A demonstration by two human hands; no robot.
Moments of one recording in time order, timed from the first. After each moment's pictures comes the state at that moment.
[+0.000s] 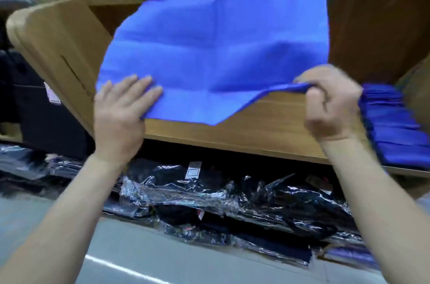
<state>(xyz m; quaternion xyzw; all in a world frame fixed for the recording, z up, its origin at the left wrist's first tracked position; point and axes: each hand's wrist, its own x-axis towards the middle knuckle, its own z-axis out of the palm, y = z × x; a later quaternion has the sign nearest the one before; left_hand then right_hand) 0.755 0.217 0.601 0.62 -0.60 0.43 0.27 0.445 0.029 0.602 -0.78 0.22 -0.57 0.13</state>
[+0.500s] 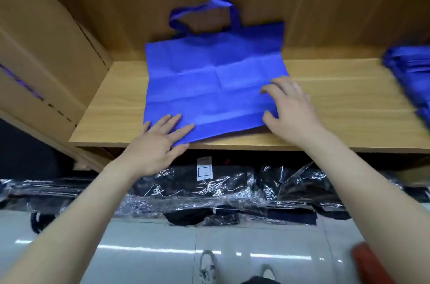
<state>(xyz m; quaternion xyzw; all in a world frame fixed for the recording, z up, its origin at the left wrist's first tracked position) 0.867 0.142 0.481 0.71 -0.69 -0.12 -0.04 0.576 0.003 0.512 -0.86 0.47 -0.17 0.05</state>
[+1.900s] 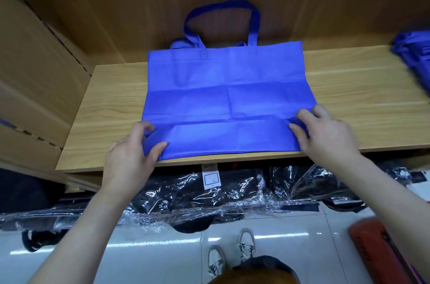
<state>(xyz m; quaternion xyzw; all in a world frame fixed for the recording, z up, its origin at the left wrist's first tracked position) 0.901 0.142 0.479 0.79 -0.56 -0.04 0.23 0.551 0.009 0.472 -0.82 0.56 -0.14 -0.01</state>
